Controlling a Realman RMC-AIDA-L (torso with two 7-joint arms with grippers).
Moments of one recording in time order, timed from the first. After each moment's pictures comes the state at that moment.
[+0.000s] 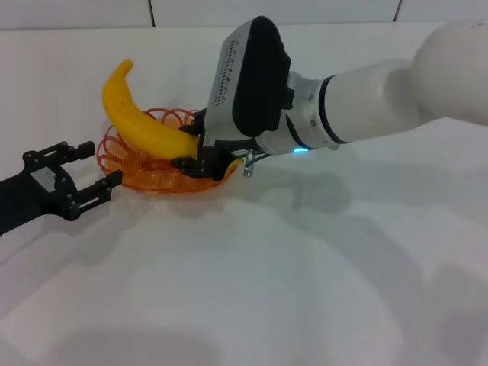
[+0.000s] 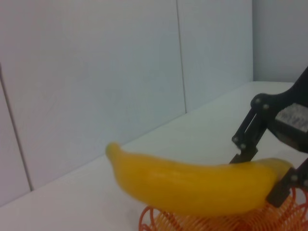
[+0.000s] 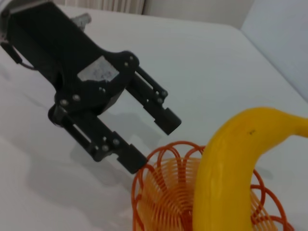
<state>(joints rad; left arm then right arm) -0.41 -2.03 0.77 0.47 1.72 1.29 -0.85 0.71 2.05 -1.93 -0.95 -1.97 -0.65 1.96</state>
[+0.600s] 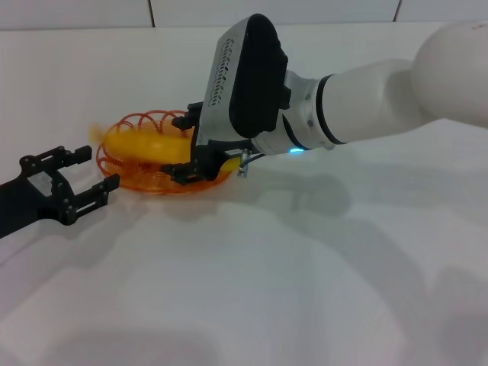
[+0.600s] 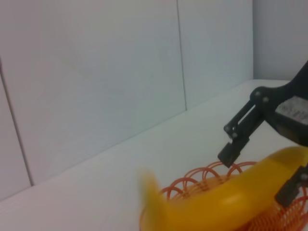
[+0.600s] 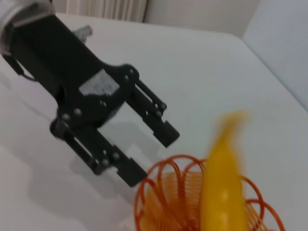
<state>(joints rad) -0.40 -2.03 0.77 0.47 1.72 1.29 -0.85 0.69 2.05 -1.94 -1.00 -1.97 -0.65 1.97</state>
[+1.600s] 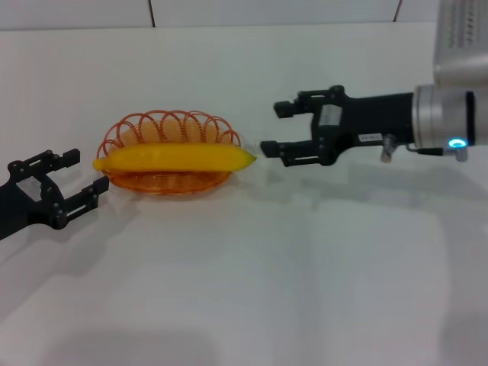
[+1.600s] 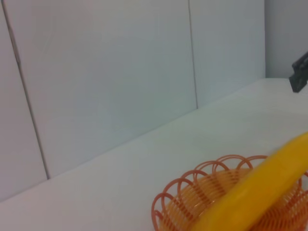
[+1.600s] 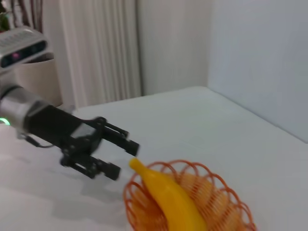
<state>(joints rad) -0.37 -2.03 0.76 0.47 1.69 1.29 -0.82 0.50 2.03 -1.20 -0.84 -1.75 -1.28 1.47</state>
